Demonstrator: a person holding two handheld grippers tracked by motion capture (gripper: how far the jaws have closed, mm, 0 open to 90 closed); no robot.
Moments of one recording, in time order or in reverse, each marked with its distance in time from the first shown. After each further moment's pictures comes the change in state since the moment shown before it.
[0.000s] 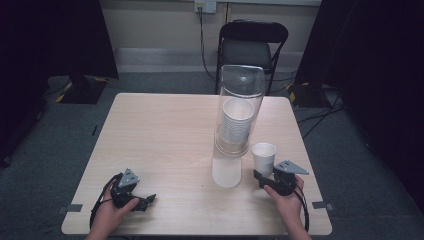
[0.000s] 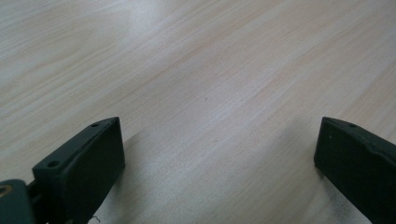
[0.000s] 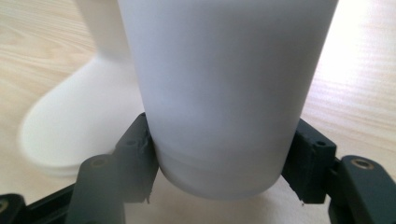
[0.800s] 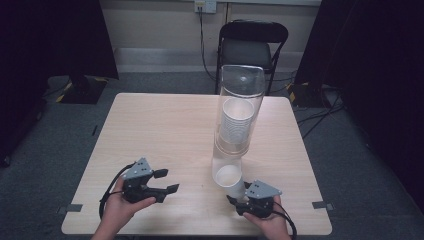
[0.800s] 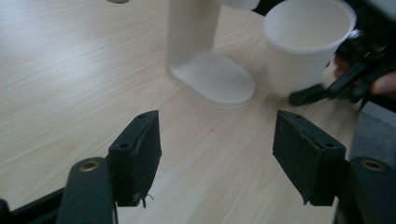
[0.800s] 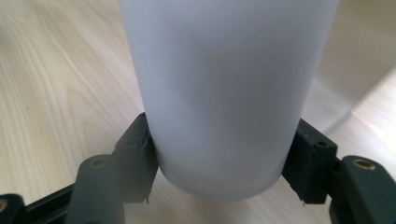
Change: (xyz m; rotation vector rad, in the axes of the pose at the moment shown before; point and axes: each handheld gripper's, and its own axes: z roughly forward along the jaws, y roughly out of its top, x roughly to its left) left arm -0.059 0.088 -0.038 -0.244 -0.290 -0.005; right arm 0.086 -0.012 -0.008 0.004 0.264 -0.359
